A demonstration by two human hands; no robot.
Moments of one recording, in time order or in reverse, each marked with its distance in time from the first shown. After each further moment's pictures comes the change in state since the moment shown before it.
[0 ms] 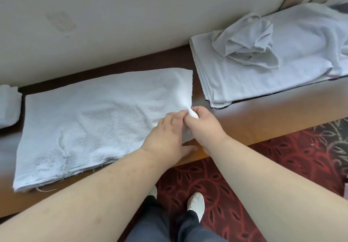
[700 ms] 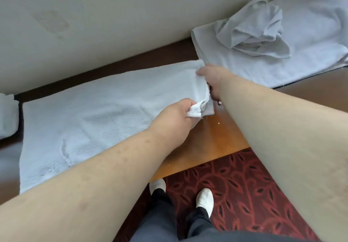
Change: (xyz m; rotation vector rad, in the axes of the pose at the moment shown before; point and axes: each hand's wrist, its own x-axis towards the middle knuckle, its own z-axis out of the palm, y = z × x) left_hand 0.044 -0.001 -0.040 -0.427 -0.108 -0.111; right_hand 0.117 -0.072 -0.018 0.252 0.079 0.195
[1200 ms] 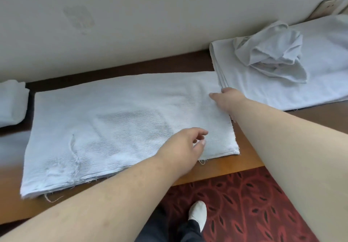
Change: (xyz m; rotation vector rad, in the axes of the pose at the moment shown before) left_hand -0.025 -0.038 0.020 -0.092 -0.049 -0.058; right_hand 0.021 0.017 -0.012 -0.860 0.132 -0.059
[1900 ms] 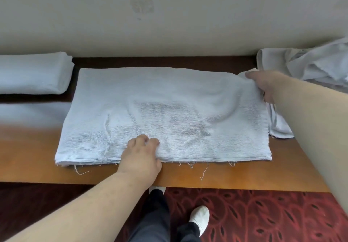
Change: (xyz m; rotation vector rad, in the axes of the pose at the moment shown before) left_hand -0.073 -0.135 -0.055 0.610 0.271 -0.378; right_hand 0.054 -0.073 -0.002 0.371 -0.036 0.006
